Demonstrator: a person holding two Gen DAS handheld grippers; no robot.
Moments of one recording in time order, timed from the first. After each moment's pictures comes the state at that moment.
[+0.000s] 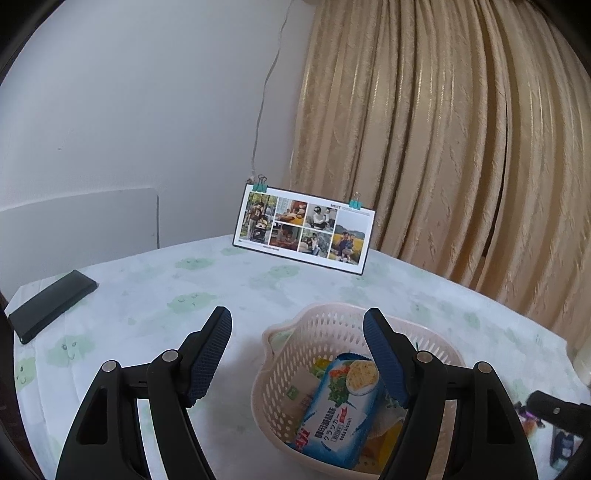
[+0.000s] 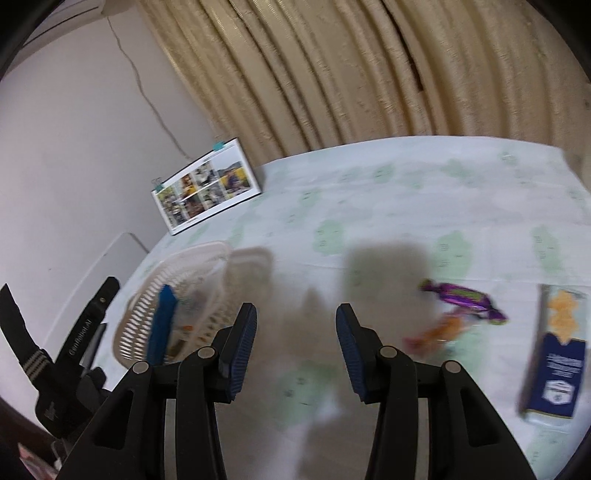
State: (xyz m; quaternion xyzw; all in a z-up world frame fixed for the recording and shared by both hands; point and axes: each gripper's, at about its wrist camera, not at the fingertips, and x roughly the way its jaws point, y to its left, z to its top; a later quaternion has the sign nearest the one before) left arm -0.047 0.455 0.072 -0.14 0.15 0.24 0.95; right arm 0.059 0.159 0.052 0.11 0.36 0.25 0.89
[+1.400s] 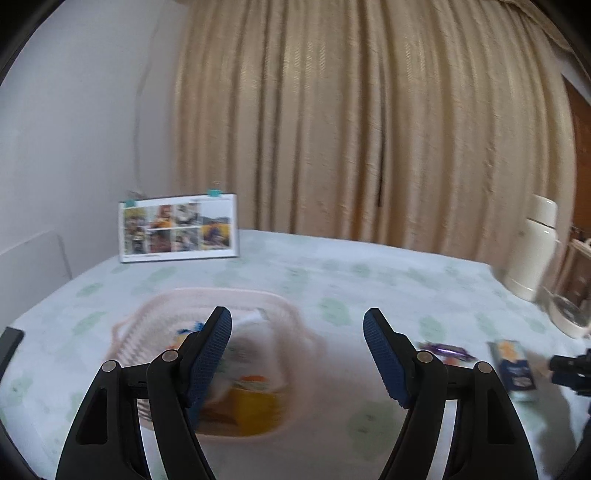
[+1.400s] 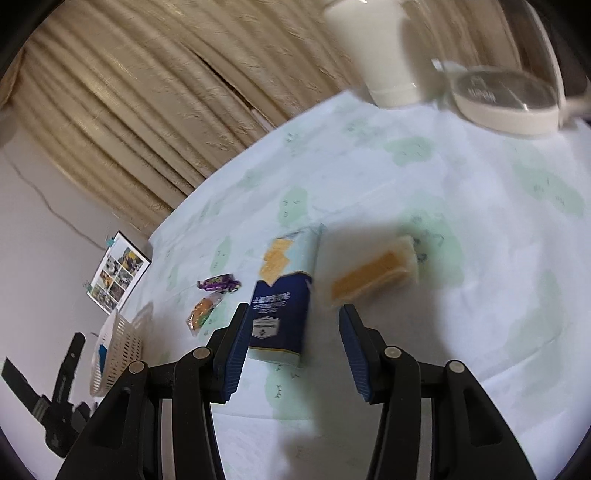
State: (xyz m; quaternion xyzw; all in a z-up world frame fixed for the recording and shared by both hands) left arm -0.032 0.337 0.090 -0.03 0.18 0.04 0.98; right arm 0.008 -0.063 0.012 0.30 0.38 0.07 0.87
